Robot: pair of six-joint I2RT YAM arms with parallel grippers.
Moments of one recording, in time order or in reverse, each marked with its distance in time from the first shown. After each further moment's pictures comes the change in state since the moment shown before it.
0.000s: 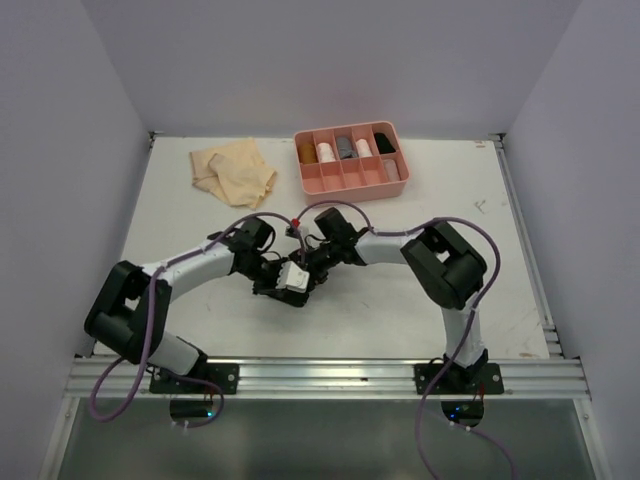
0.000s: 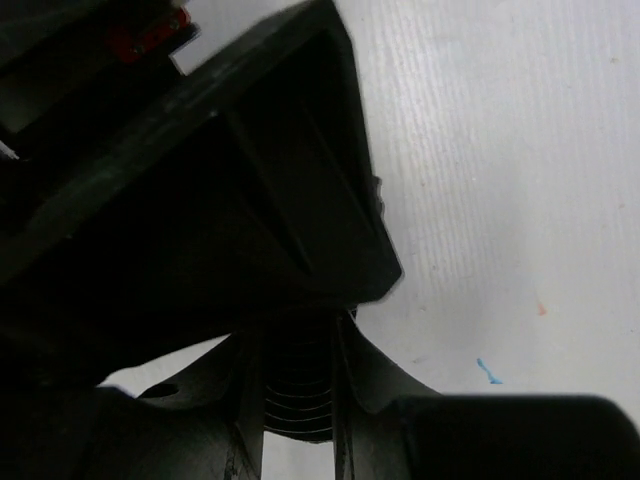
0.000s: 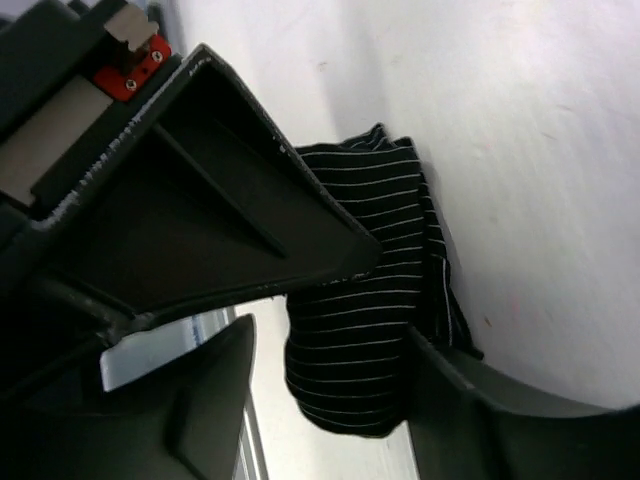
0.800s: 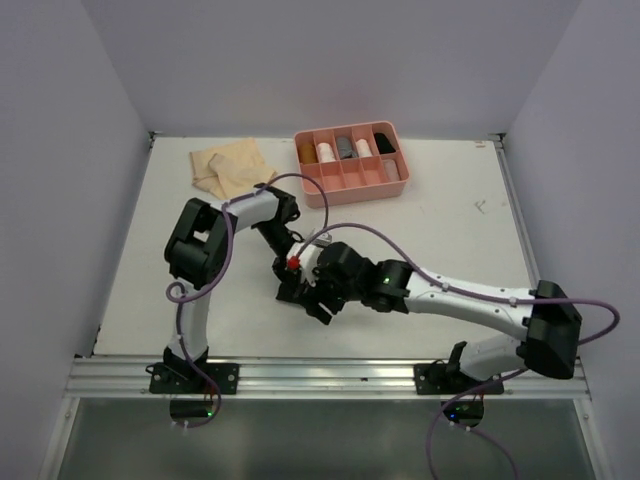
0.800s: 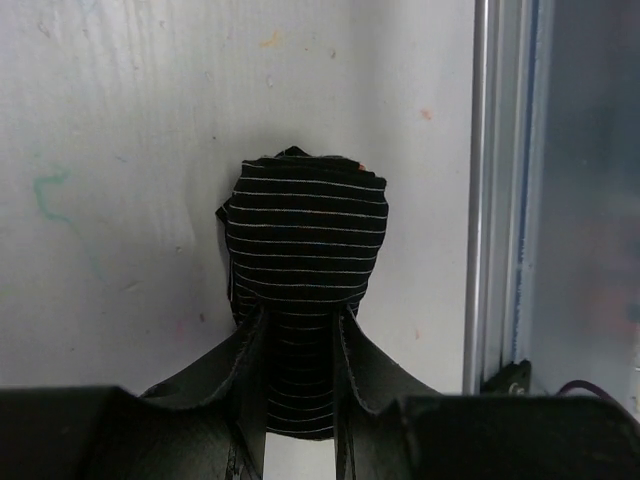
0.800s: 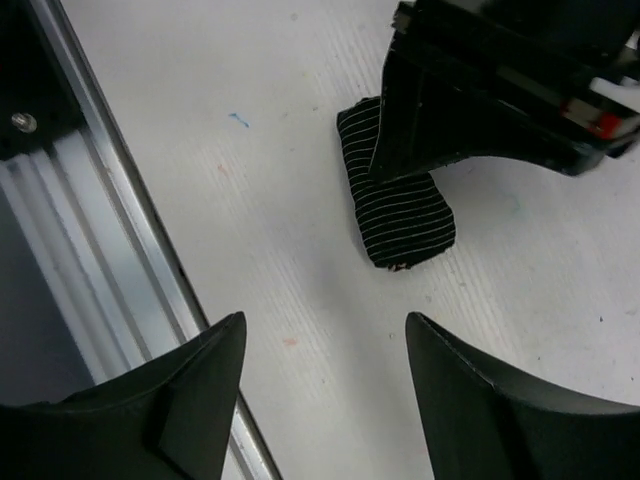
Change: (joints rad) left arm 0.026 0.658 0.697 -0.662 0.203 -0.089; right arm 0.327 -0.734 -0.168 -0.396 0.866 -0.218
